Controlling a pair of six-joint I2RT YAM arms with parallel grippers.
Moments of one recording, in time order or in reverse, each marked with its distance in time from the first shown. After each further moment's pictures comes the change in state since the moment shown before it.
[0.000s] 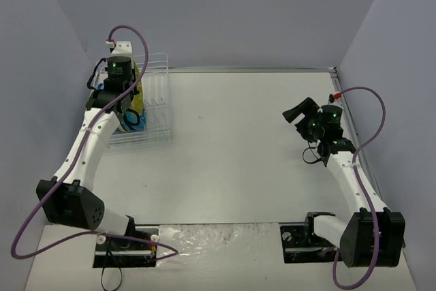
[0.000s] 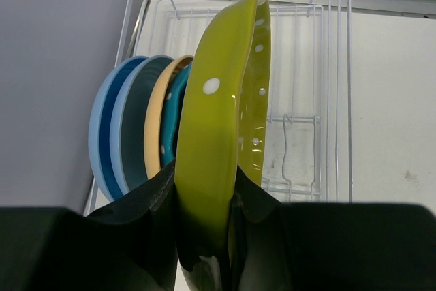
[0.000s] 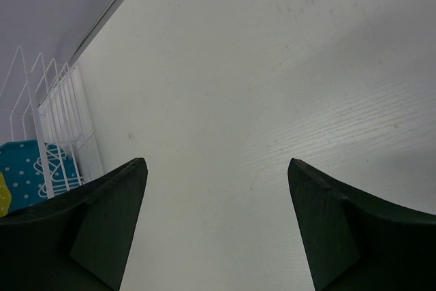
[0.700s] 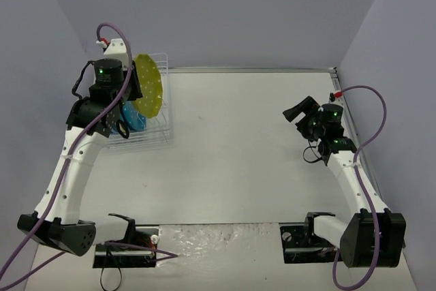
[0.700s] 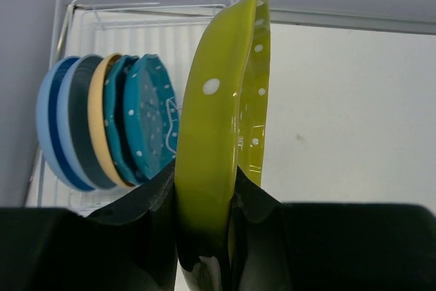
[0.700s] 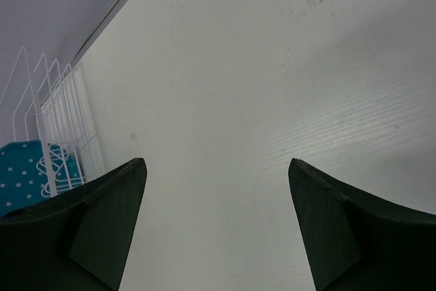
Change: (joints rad) left arm -0.099 -0.188 0.107 -0.196 0.194 -0.146; right arm 0.000 0.000 0.025 -0.027 0.000 0.000
